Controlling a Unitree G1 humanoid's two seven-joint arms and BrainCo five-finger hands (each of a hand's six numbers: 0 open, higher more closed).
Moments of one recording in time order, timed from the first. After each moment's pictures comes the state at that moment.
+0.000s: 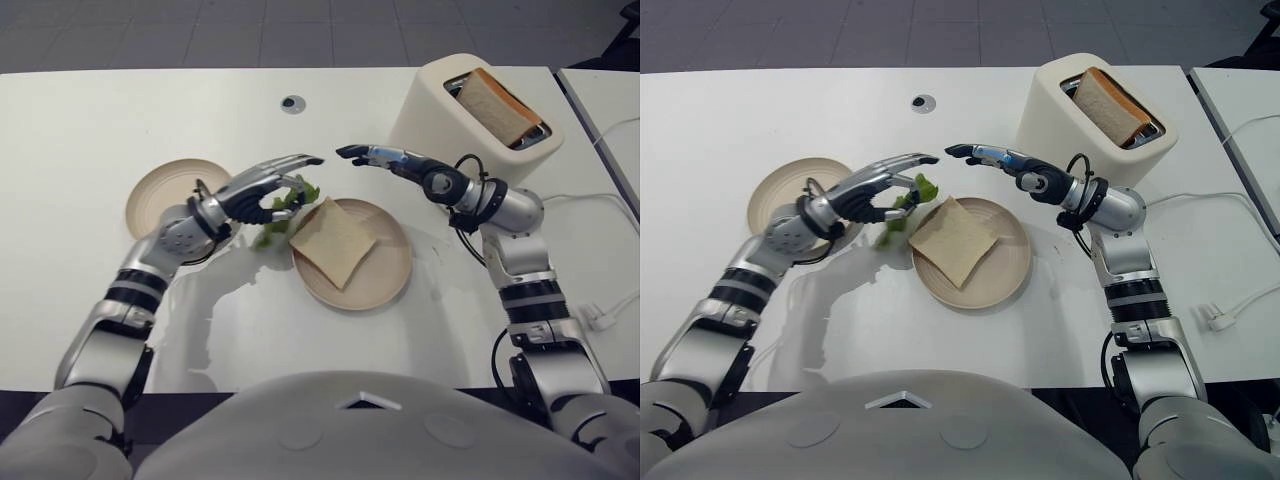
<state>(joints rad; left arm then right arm) -0.37 0.45 -0.32 0.53 0.38 -0.96 -0.23 -0.25 -0.47 0.11 0.12 0.27 -0.43 0.92</state>
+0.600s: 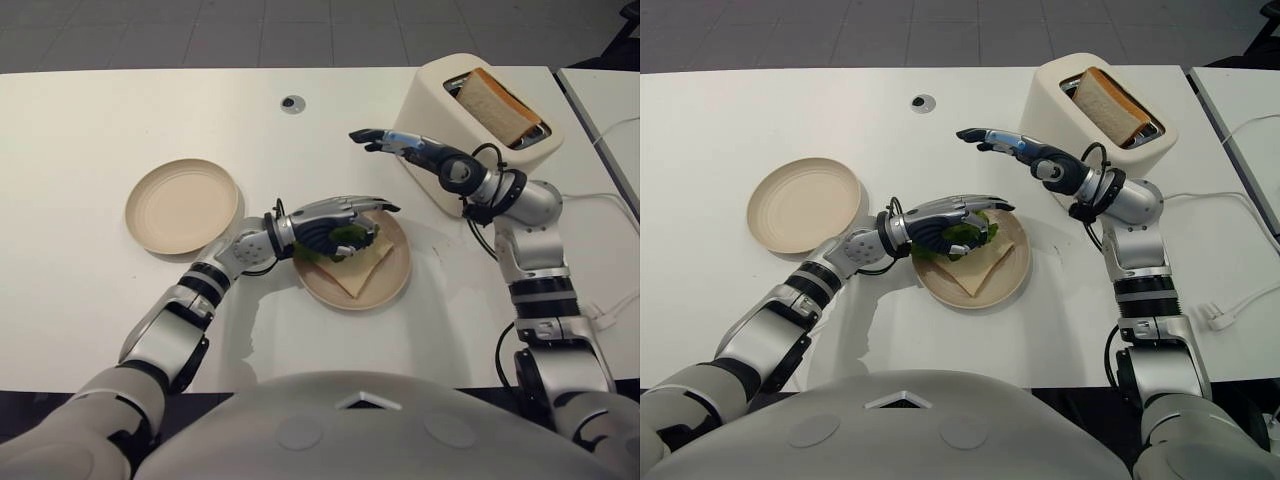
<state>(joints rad) -0.44 0.24 -0.49 0.71 0.42 -1.06 -0.27 -0.27 -0.49 0.04 0.12 0.27 -0.42 0.92</state>
